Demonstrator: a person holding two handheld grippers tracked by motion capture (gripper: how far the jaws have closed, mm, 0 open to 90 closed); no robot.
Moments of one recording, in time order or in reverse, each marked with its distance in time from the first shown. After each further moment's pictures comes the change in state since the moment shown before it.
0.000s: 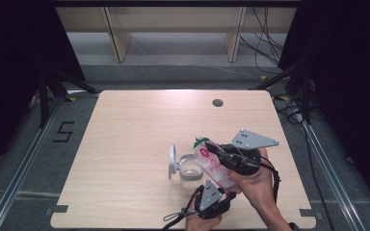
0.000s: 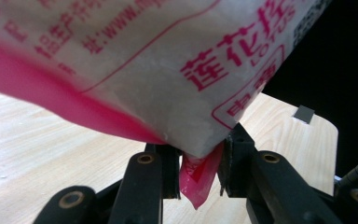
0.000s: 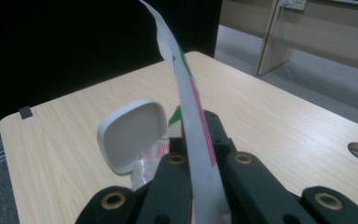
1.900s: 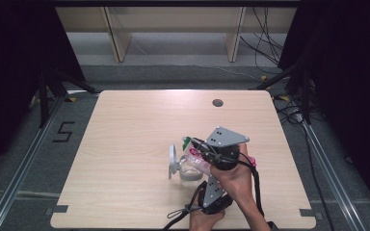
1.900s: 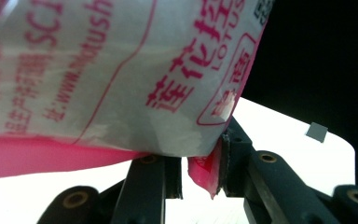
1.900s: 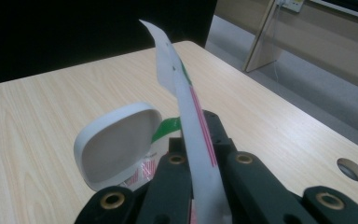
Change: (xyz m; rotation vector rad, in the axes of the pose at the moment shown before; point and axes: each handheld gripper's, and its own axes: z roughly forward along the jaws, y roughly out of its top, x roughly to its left) left arm 0.002 0.008 0.012 -0.043 0.012 0.004; right arm 0.015 0.010 0.040 0.076 -0.081 -0.142
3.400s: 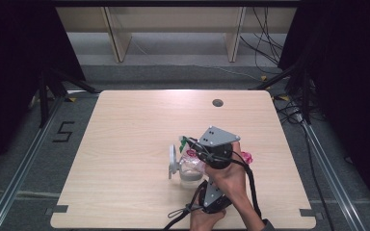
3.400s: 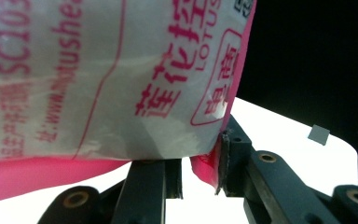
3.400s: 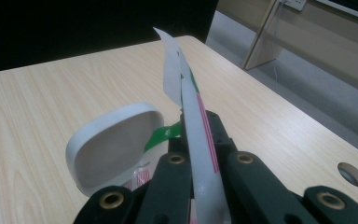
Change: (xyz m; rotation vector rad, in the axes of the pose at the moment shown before) left arm 0.001 0.002 0.002 -0.003 -0.001 0.009; right arm 0.004 0.002 0.014 0.012 -0.004 -0.041
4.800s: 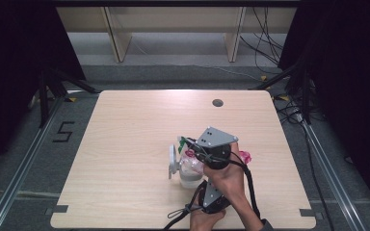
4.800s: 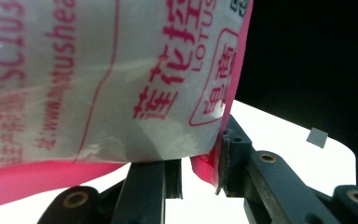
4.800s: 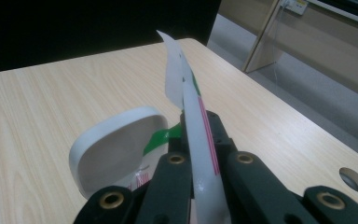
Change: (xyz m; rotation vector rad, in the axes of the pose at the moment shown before) left arm 0.001 0.001 -0.002 0.013 0.008 0.025; right arm 0.003 0.001 0.002 -0.002 0.003 -0.013
